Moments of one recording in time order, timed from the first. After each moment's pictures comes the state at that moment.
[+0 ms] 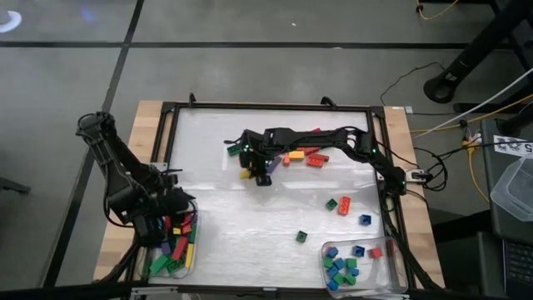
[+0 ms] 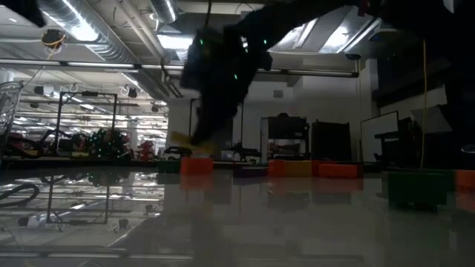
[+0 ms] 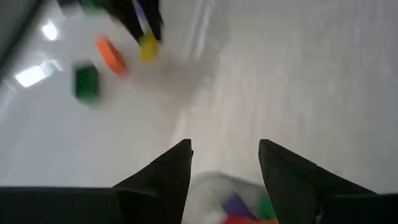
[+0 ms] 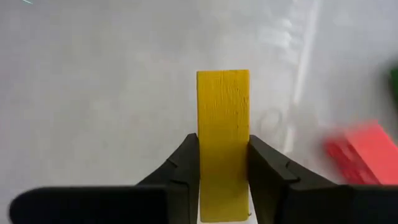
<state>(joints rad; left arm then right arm) -0.97 1.19 1.04 -1.18 -0.73 -1.05 -0.15 2.27 1.88 -0.68 -0.38 -0.34</state>
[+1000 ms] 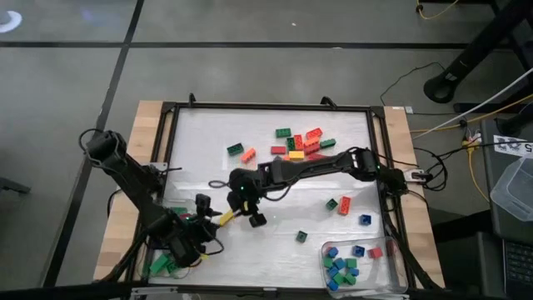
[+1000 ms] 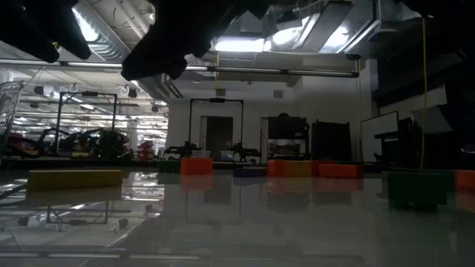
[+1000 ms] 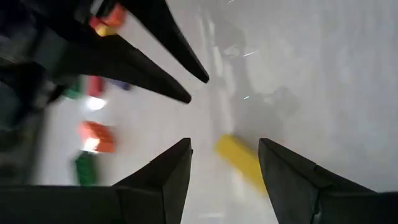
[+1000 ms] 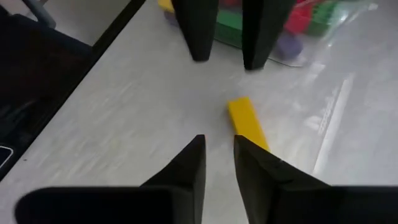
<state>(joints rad) -0.84 1.52 1.04 -0.79 -0.78 -0.49 0.12 2.27 2.00 -0.58 -0.38 -0.23</state>
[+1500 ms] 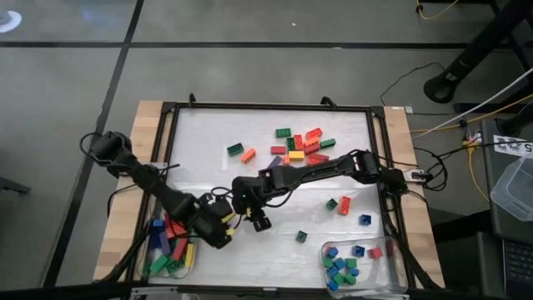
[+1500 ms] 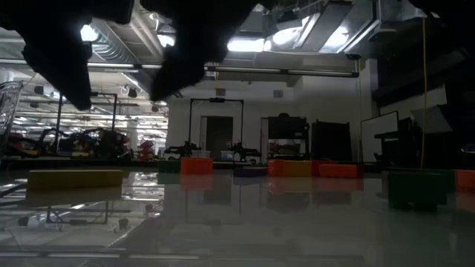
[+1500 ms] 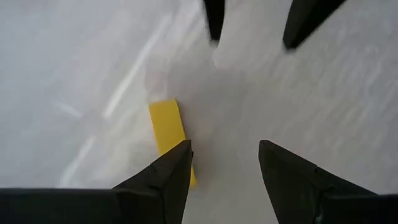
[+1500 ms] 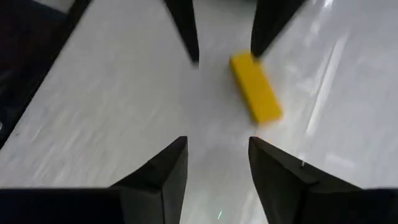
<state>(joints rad) -0.60 1.56 1.04 -0.69 -0.36 -1.12 0.16 2.26 2.00 -0.72 -0.28 -0.18</state>
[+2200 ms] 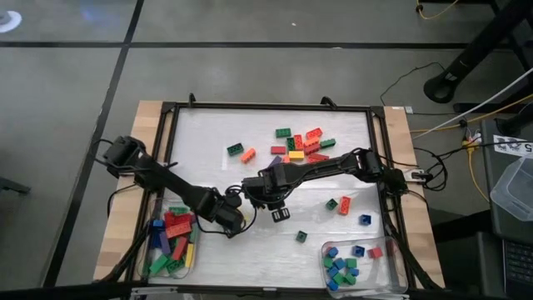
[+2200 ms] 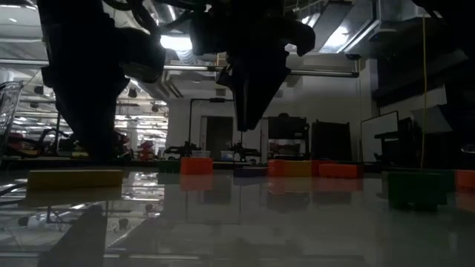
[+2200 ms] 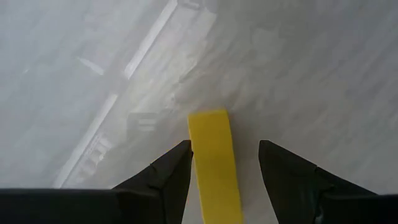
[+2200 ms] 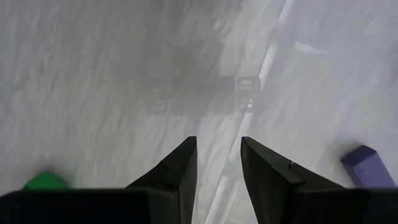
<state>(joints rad) -0.44 1.70 1.04 -0.69 -0.22 -1.06 0.16 2.23 2.00 -1.17 -0.05 -0.19</state>
